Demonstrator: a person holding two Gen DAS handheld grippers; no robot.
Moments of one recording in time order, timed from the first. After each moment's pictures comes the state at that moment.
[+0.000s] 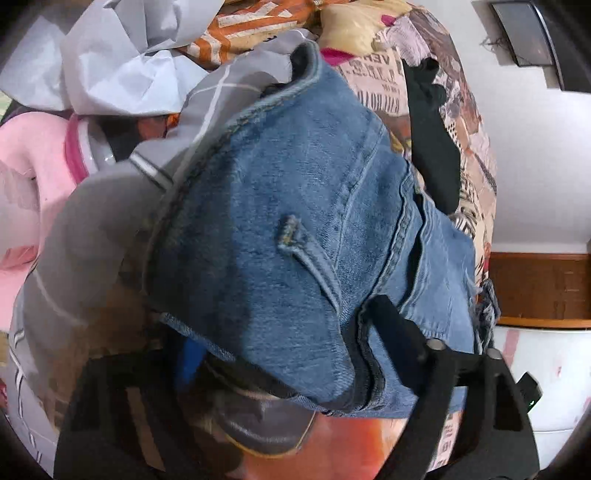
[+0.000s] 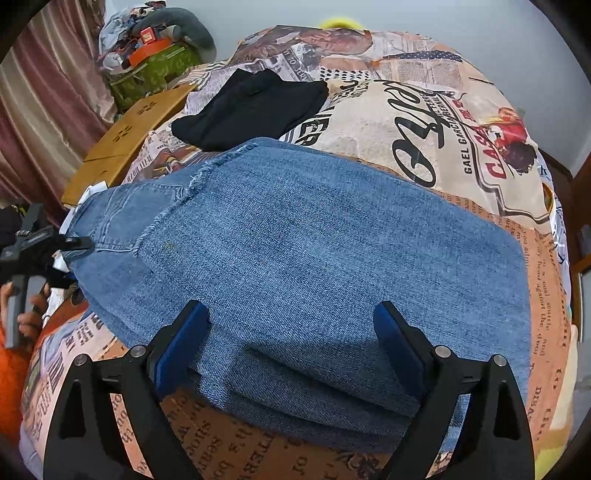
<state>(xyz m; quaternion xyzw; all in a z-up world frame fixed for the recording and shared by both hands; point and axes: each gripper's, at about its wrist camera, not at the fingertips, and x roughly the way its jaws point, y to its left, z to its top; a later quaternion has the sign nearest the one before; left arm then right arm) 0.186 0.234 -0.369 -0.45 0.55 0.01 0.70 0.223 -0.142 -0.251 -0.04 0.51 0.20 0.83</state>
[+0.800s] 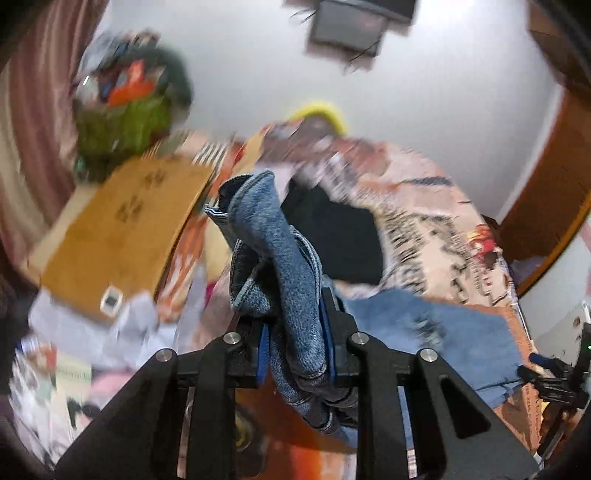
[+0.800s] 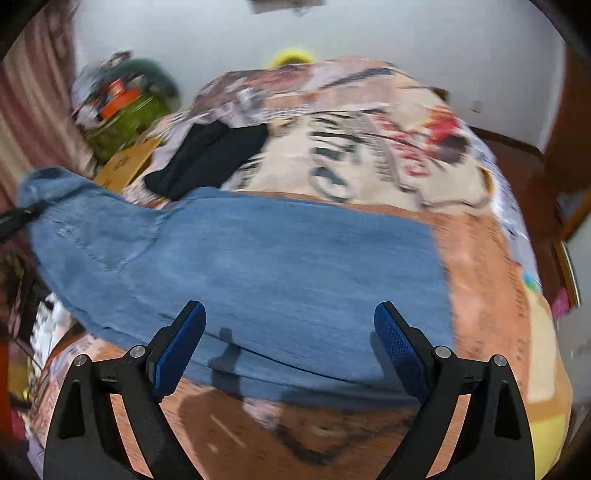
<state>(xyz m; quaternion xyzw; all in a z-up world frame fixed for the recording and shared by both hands) 0.212 0.117 -0.133 -0.09 0.37 0.02 0.93 0.204 -0.235 -0.222 0.03 0.47 0.12 0.87</state>
